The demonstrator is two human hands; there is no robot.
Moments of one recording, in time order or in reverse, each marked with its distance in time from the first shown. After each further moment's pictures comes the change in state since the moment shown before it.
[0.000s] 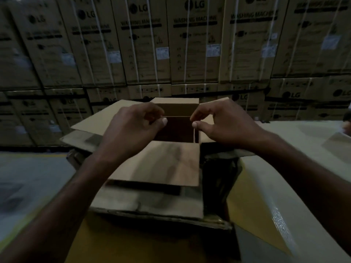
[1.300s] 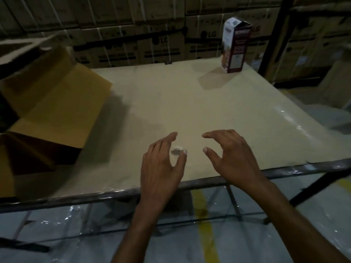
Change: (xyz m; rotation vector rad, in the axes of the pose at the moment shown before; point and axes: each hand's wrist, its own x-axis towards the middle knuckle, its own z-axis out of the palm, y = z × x) left_hand -0.267 0.576 0.425 -0.092 -0.122 -0.161; right_hand -0.608 0.353 -0.239 -0.050 0.112 0.378
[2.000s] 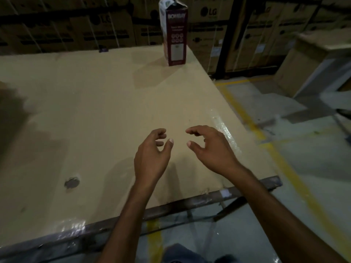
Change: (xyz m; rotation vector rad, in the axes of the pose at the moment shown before) left_hand 0.124 0.190 0.292 -0.314 -0.181 -0.304; right_hand 0.067 0.320 -0.100 0.215 -0.114 0.298
